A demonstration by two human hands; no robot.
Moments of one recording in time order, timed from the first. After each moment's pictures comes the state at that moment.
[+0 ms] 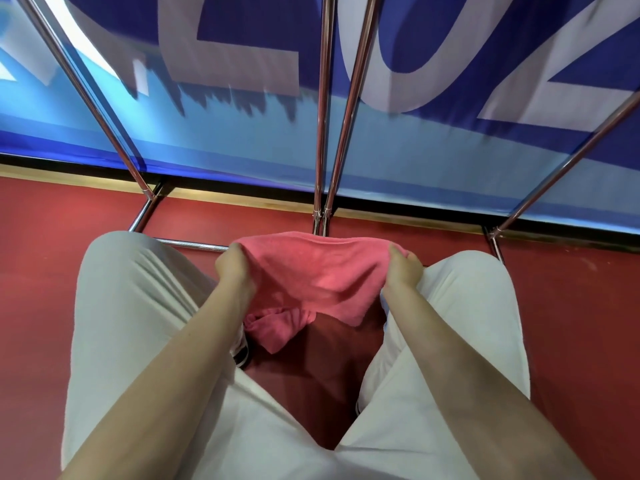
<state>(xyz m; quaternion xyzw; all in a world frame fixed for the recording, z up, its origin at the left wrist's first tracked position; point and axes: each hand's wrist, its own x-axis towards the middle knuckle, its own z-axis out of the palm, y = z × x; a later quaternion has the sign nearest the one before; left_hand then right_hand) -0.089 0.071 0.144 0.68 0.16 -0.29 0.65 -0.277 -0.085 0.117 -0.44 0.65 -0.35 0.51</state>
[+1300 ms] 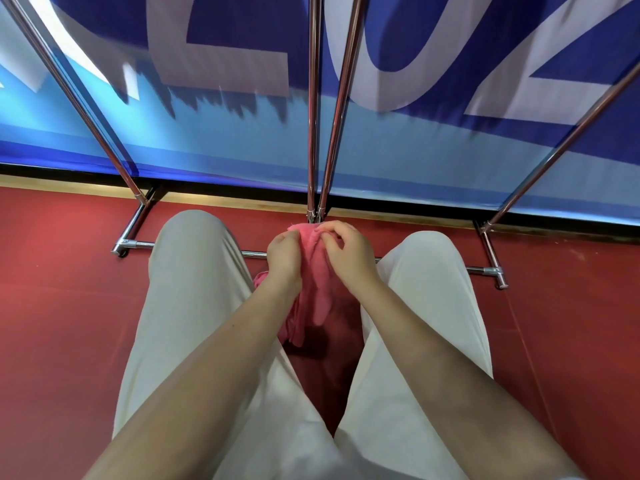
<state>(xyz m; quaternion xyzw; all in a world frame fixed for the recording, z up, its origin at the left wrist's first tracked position) -0.159 0.030 0.171 0.64 0.05 -0.38 0.67 -0.246 -0.033 0.162 -0.79 0.35 -0.29 0.41</state>
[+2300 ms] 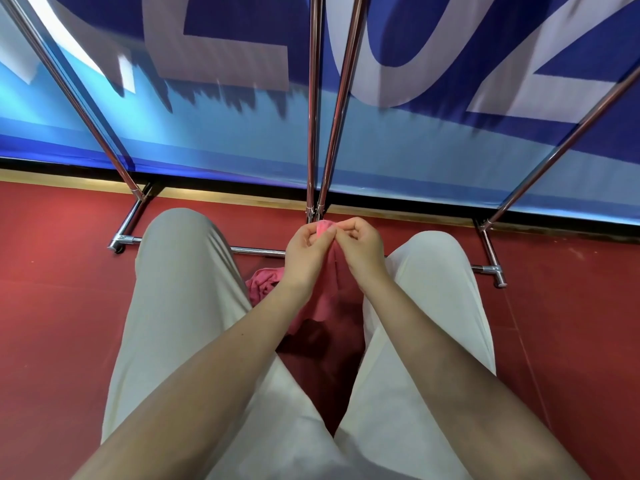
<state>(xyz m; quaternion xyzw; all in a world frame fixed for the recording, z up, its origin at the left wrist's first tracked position) -0.182 0.031 0.169 0.63 -0.14 -0.38 0.67 -0.251 -0.039 0.167 -0.64 0.43 -0.31 0.56</state>
